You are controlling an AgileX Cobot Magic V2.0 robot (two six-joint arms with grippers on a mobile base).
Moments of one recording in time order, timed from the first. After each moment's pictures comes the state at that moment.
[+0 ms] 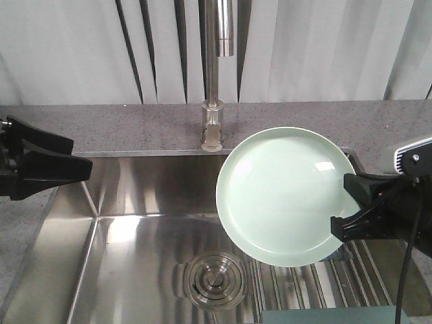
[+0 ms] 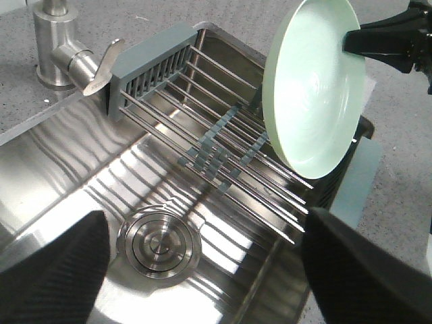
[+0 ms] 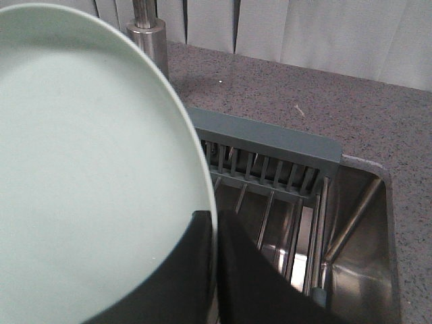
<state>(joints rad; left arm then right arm) 0.17 1.28 -1.03 -1.13 1.22 1.20 0.31 0.98 -0.53 0.12 0.03 -0.14</state>
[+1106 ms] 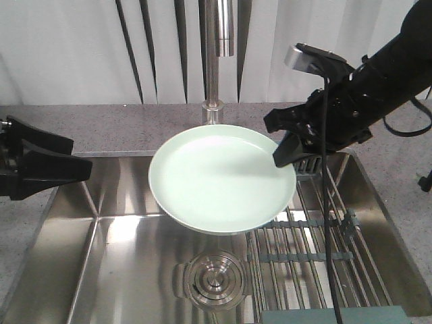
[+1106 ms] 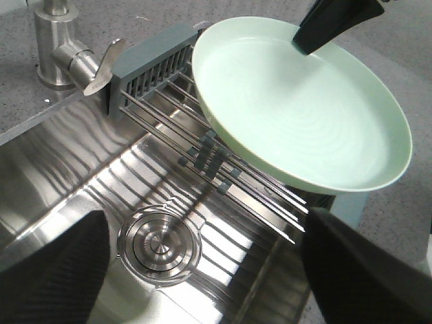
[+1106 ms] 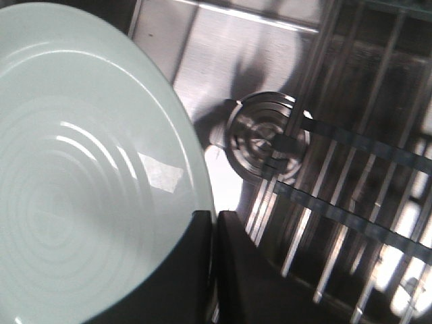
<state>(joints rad) 0.17 1.28 -1.03 -1.13 1.22 1.20 0.25 1.63 -1.54 0.47 1.22 -0.14</state>
